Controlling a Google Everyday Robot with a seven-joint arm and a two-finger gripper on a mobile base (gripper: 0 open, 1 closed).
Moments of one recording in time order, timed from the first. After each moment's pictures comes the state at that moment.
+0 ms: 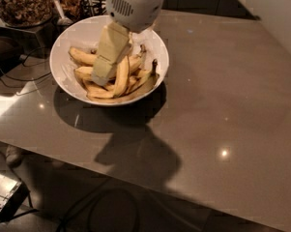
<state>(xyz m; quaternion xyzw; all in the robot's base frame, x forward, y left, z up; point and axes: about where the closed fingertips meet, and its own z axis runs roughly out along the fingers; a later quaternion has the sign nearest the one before) 0.518 0.023 0.989 -0.51 0.84 0.03 0.15</state>
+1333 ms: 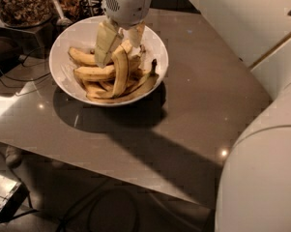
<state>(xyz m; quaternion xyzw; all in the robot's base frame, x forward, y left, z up) 0.591 0.049 0.956 -0.43 0.89 0.08 0.11</state>
